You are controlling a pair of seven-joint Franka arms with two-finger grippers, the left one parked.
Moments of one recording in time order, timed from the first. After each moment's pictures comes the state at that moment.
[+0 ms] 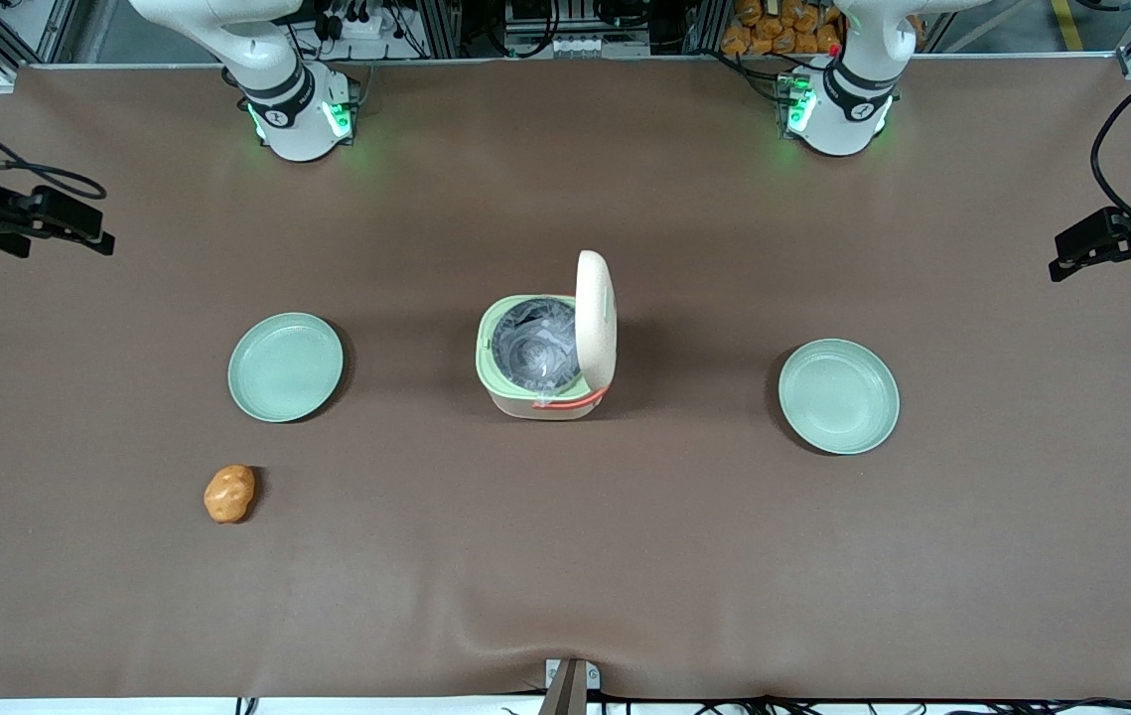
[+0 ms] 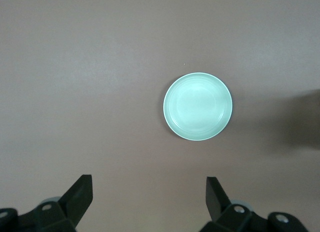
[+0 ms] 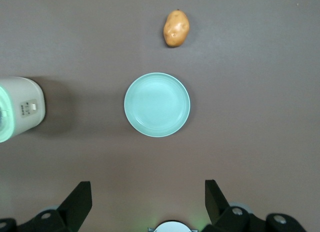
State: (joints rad) arm 0.10 -0.01 -0.10 -1.55 0.05 1.43 0.01
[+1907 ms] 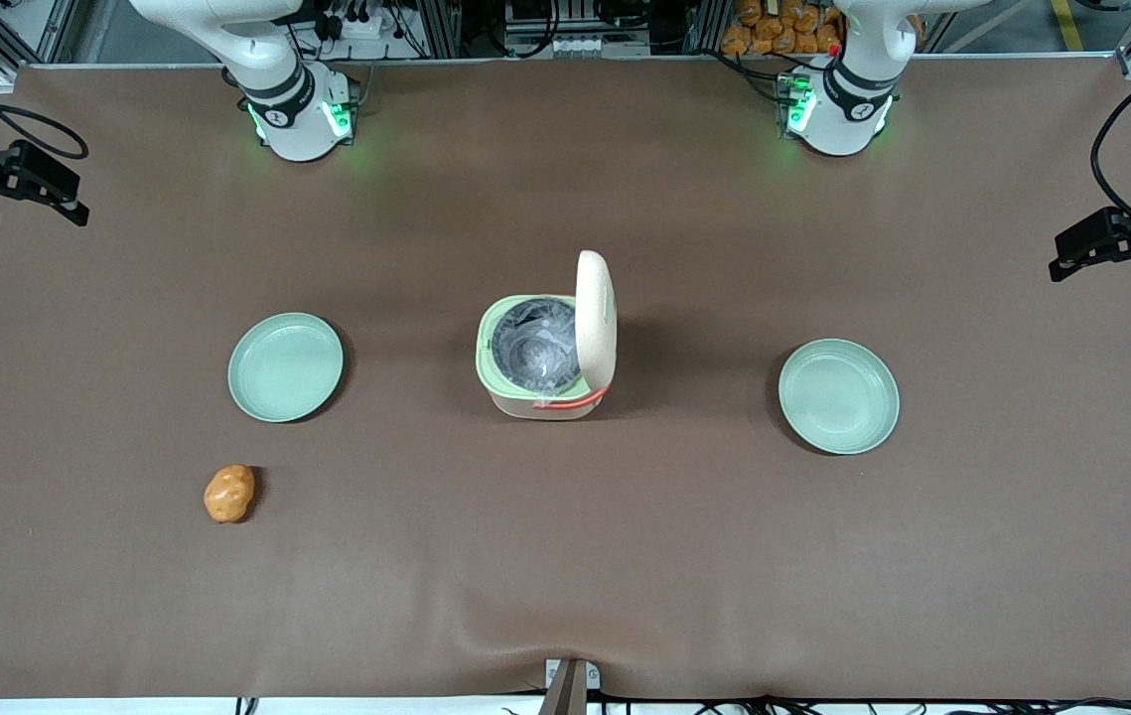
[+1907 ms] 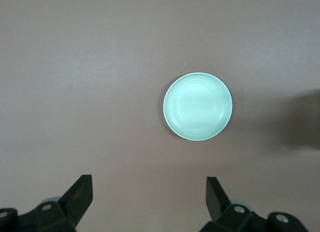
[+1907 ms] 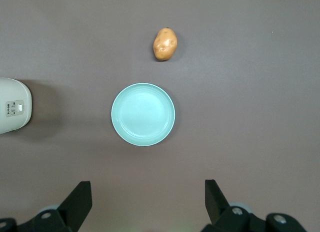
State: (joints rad) arm 0.09 -0.15 -0.10 -1.68 0.00 1.54 -0.07
